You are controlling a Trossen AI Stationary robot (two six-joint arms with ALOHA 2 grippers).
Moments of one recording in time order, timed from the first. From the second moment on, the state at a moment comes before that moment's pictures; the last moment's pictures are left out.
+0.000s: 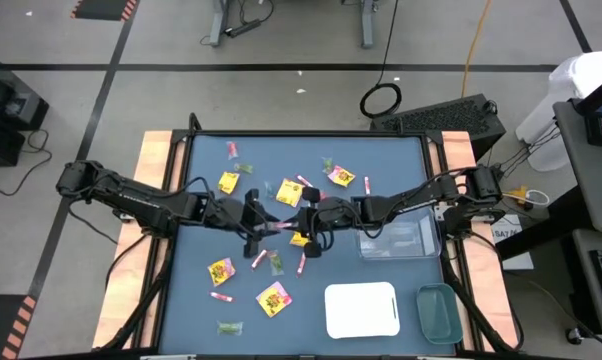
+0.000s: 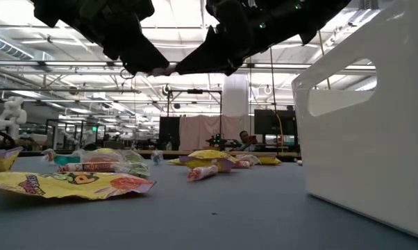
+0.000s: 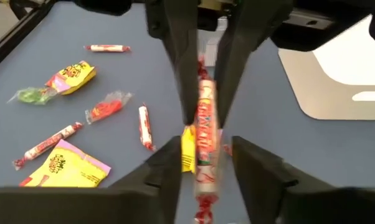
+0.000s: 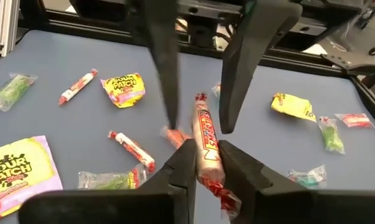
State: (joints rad) left arm -0.16 1.23 0.66 0.04 -0.14 -0.10; right arm 0.09 1.76 1.06 0.29 0.10 -0.09
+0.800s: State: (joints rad) left arm -0.24 1.23 0.66 0.02 -0.29 -0.10; right arm 0.16 1.30 1.11 -0.40 0.10 -0.01
